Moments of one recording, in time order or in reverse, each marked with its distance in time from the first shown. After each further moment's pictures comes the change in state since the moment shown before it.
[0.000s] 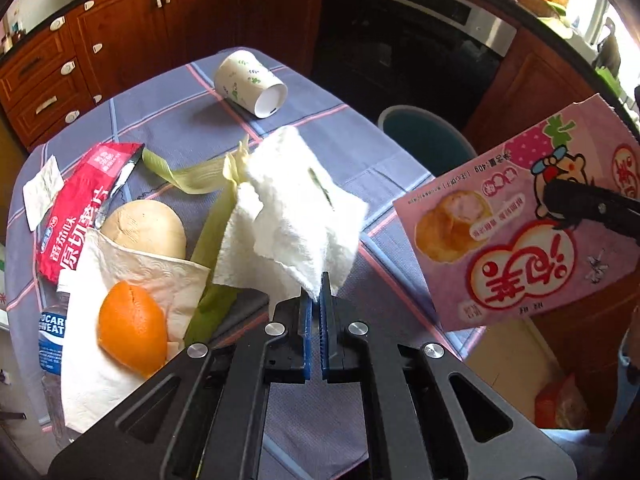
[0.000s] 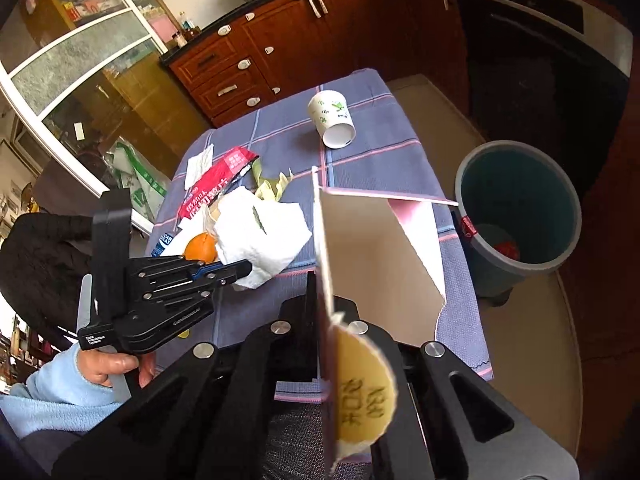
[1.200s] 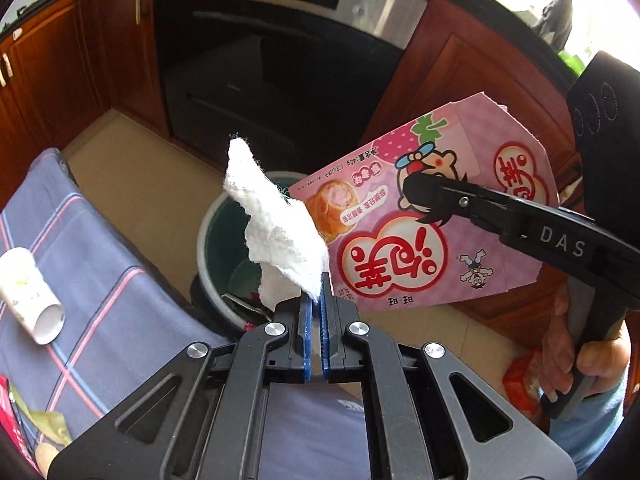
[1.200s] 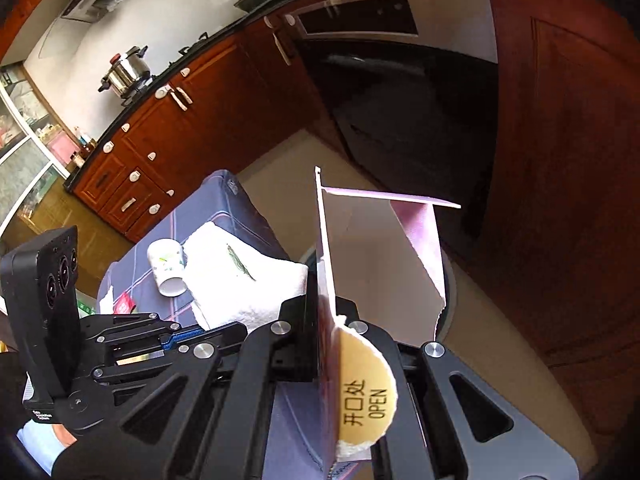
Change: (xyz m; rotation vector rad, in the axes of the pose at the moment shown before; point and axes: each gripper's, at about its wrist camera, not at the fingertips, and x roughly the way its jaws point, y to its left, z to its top) left arm 0.124 -0.179 0.194 0.227 0.113 -0.266; right arm -0.008 -0.220 0.099 0.330 -0.157 -0.227
